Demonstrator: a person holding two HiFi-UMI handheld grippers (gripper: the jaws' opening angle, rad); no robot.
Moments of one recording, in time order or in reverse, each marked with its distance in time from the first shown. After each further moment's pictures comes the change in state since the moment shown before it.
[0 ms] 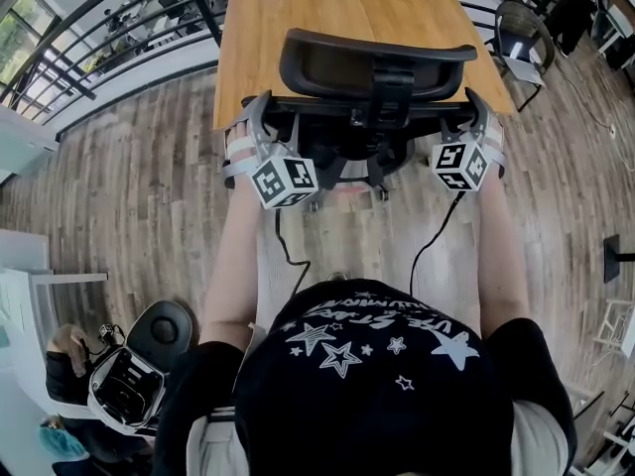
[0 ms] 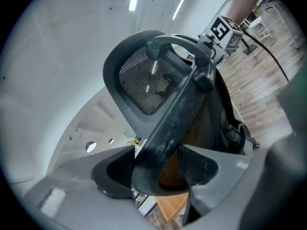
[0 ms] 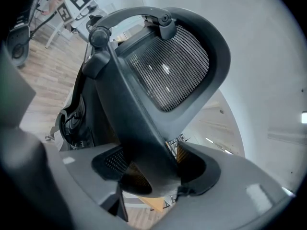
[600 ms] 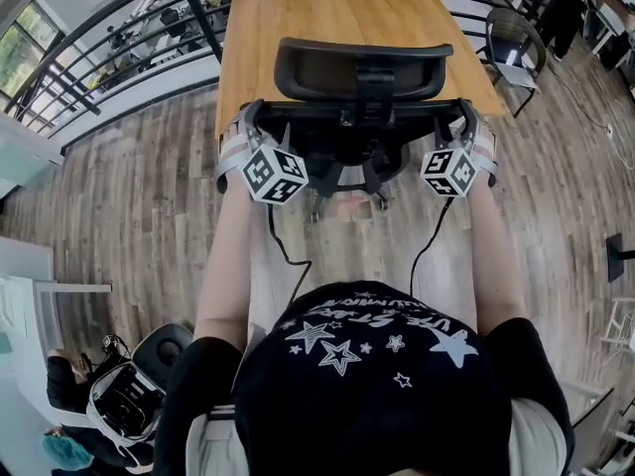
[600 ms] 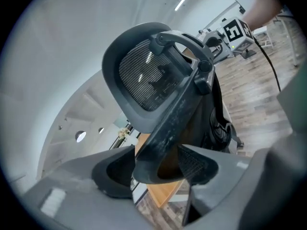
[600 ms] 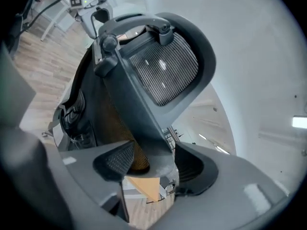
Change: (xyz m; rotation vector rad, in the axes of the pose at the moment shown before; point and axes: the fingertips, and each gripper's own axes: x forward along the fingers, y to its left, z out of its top) left arm -0.012 -0.003 -0.008 -0.034 0.133 -0.147; right arm -0.030 -0.005 -0.016 -0.014 0.059 -0.077
